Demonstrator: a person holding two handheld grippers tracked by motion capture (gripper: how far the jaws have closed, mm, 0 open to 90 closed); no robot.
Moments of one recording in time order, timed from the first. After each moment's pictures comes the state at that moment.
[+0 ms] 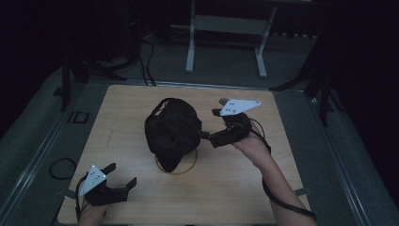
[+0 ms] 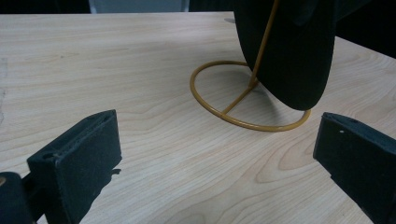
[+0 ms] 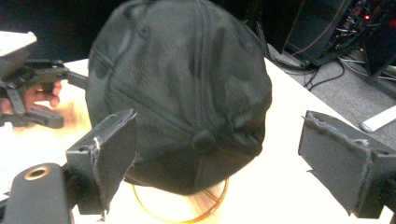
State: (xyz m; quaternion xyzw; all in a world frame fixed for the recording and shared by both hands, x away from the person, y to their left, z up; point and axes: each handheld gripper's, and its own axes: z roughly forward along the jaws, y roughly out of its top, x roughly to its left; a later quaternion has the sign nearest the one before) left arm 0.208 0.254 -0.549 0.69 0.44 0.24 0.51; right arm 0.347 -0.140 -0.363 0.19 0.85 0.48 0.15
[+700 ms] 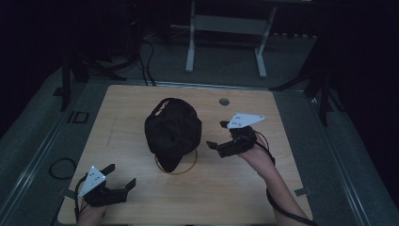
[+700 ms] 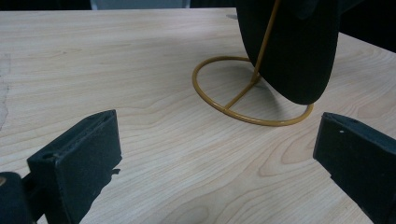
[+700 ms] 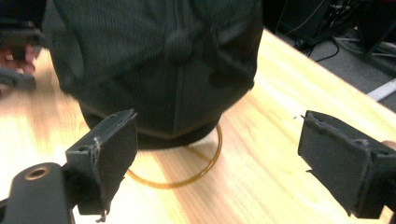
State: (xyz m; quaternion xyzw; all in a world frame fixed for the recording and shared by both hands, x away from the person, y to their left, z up) left arm 0.206 0.255 -0.551 0.70 0.44 0.24 0.51; right arm 0.346 -0.165 -0.413 0.21 0.85 0.45 0.15
